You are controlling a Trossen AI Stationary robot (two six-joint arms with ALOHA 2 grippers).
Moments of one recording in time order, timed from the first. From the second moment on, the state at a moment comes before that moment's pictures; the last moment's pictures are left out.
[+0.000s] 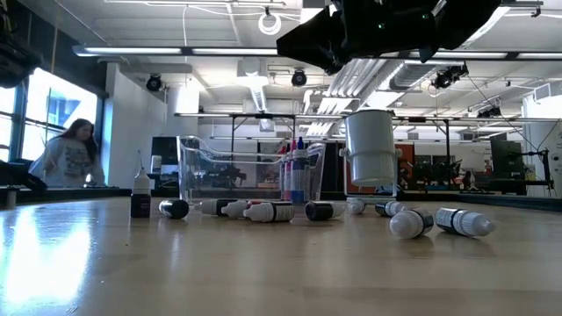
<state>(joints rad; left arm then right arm) -0.82 0.75 0.56 -0.64 -0.02 -0.48 -0.06 1.51 0.77 0.65 -0.06 -0.16</state>
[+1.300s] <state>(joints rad) -0.82 0.85 0.56 -0.62 -0.03 -0.48 -0.06 1.51 0.77 0.65 -0.06 -0.16</state>
